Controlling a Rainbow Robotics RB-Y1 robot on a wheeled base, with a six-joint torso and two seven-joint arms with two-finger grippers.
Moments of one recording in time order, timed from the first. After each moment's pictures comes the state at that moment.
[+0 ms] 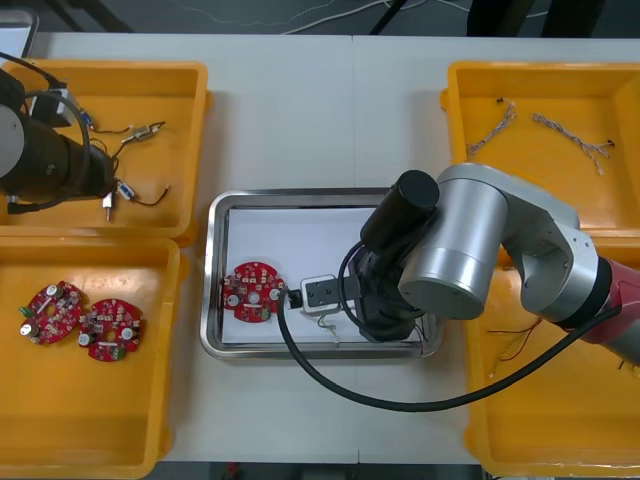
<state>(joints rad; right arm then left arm) -0.73 -0.62 0.85 -1.95 -0.77 1.49 2.13 -0.48 0.78 -0.05 -1.79 0.64 1.52 -1.12</state>
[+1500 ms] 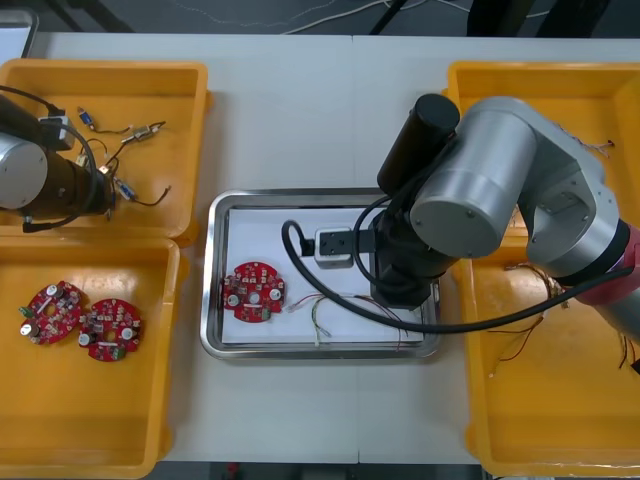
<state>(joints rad) -0.76 -0.56 0.64 -1.93 -0.83 1.72 2.05 -0.46 0.78 -0.13 -1.62 0.56 1.36 -1.12</state>
